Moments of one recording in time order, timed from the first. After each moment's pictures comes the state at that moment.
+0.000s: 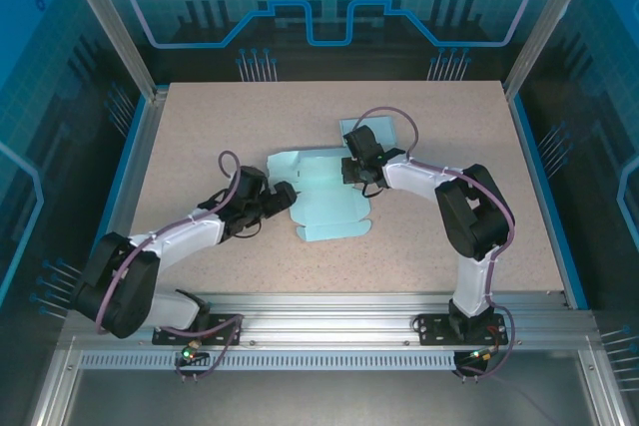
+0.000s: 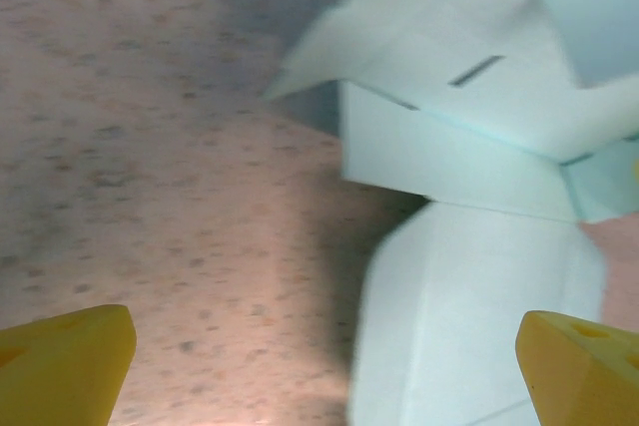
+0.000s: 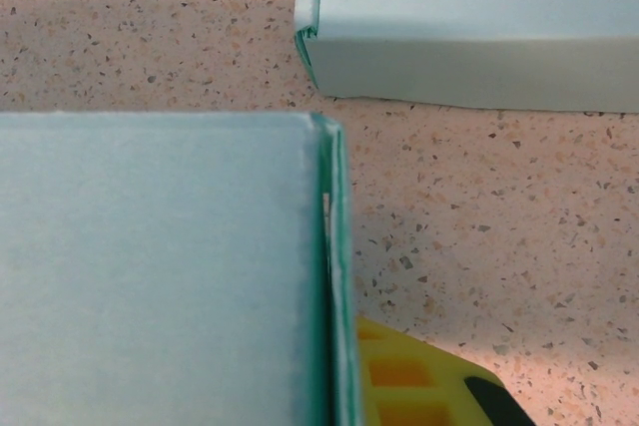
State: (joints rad) left arm -0.42 1.36 0.63 -0.08 0.03 -0.90; right arm 0.54 1.91 1.25 -0.30 0.14 0.41
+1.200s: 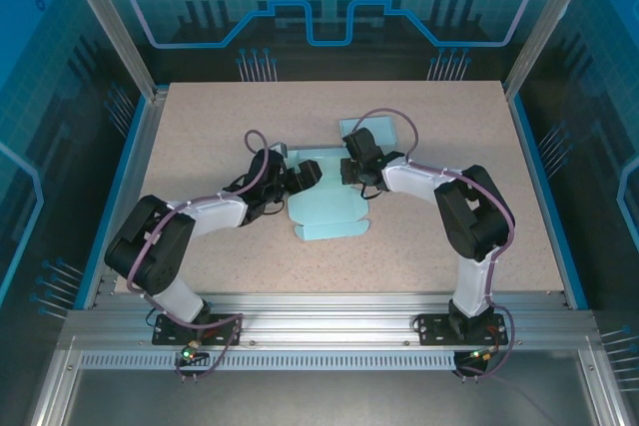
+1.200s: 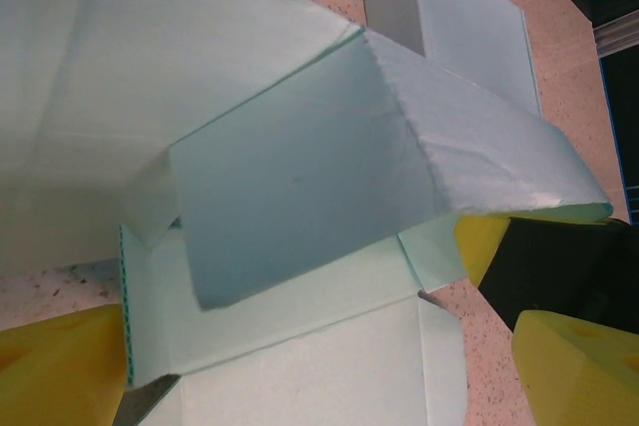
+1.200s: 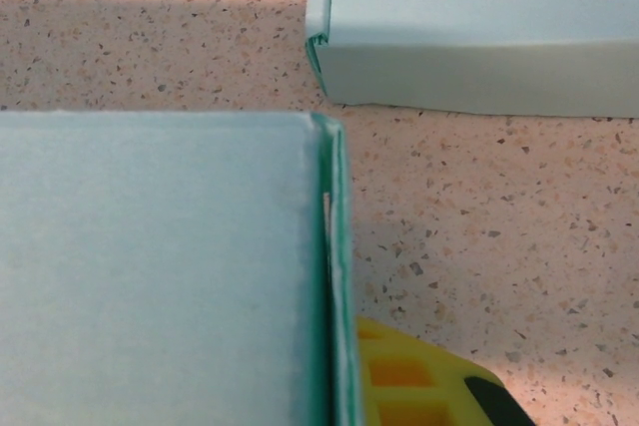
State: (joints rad) left arm -0.46 1.64 0.77 0.26 0.11 -0.82; right arm 0.56 1.91 1.22 -0.25 0.15 0.42
